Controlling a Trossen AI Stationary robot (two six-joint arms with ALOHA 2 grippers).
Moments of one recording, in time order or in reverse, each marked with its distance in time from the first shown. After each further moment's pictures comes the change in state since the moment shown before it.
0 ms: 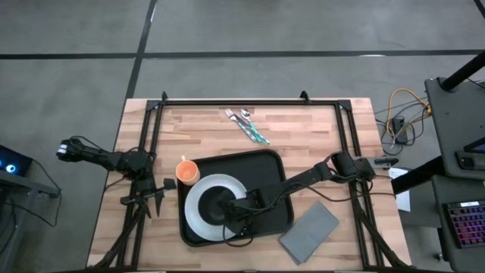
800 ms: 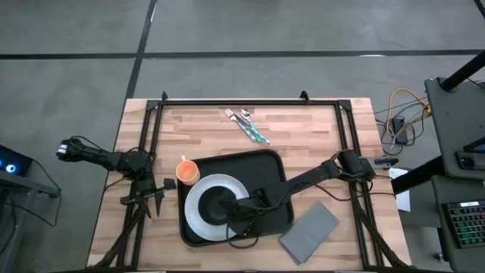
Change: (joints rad) left arm 0.000 0.000 0.000 0.000 0.000 0.000; right arm 0.019 -0.070 0.000 -0.062 0.005 0.027
